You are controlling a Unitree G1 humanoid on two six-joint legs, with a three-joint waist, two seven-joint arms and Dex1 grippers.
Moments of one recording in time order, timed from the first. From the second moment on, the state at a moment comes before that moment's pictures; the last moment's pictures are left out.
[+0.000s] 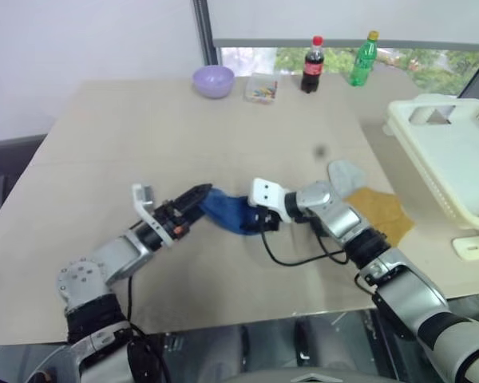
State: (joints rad) left arm -0.32 0.31 0.59 0.12 -1.29 1.28 -0.32; right arm -0.80 -0.18 0.50 0.52 -0.07 0.13 0.98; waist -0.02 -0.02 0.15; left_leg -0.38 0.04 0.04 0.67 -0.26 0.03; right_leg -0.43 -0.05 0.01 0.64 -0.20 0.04
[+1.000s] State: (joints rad) left arm -0.41 0.31 0.39 0.17 -1.20 1.21 -0.50; right arm -0.76 -0.24 0.49 0.39 -0.08 0.09 0.97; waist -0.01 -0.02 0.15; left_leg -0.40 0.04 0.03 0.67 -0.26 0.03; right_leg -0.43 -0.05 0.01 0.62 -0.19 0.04
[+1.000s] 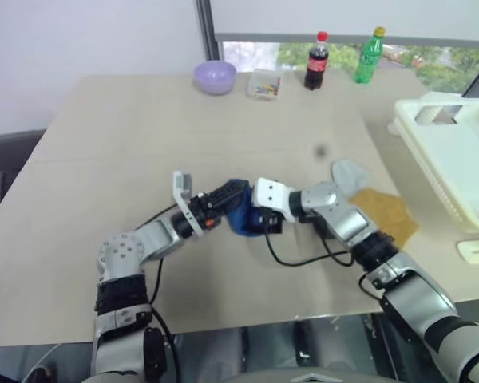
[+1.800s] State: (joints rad) left arm -0.38 0.35 0.36 0.10 -1.27 1.28 -0.58; right arm -0.73 -0.28 0.49 0.28 -0.07 0.12 1.02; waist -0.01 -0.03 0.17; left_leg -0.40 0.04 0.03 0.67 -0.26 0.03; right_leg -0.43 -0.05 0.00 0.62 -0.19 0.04
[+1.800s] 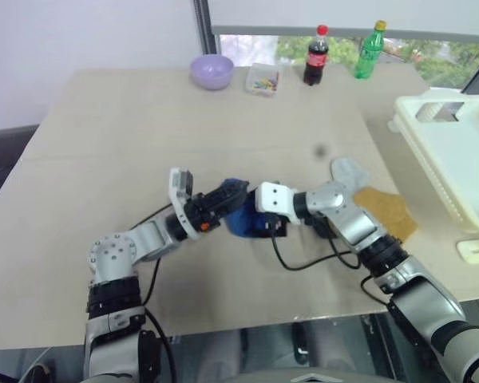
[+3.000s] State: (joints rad) left arm -0.51 0.30 0.32 0.30 -1.02 1.00 -0.66; right arm -0.62 -0.38 0.41 0.08 -0.04 0.33 0.98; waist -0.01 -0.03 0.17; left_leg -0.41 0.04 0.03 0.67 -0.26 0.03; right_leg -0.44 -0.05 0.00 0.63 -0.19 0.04
